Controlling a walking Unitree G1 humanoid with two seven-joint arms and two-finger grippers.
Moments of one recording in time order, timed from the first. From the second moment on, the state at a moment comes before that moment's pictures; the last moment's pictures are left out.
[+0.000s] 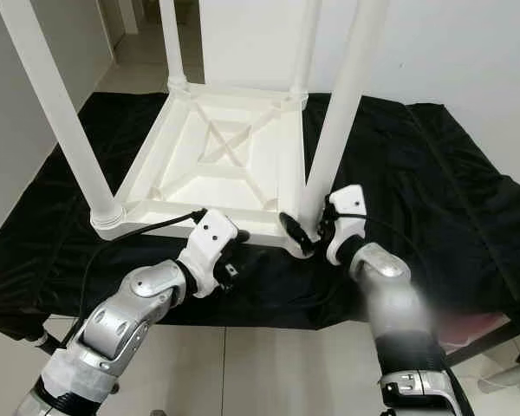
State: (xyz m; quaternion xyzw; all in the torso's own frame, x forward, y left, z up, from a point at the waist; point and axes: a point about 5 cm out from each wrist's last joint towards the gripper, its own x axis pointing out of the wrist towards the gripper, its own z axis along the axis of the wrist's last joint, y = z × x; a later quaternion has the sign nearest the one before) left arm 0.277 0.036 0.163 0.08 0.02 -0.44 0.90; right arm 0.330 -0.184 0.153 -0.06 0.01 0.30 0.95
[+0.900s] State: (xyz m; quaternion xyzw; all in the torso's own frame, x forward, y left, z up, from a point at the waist) left arm 0.279 0.039 0.164 0.08 0.02 -0.43 0.90; right arm 0.346 -0.191 0.148 -0.06 0.01 0.29 0.95
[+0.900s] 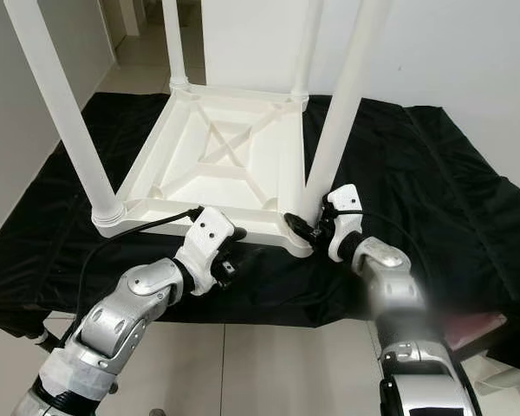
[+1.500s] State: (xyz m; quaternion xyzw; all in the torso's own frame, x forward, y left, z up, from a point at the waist) left arm 0.279 0.037 0.163 0.09 0.02 -0.43 0.90; right arm 0.337 -0.164 0.140 -0.01 -0.01 0.13 0.99
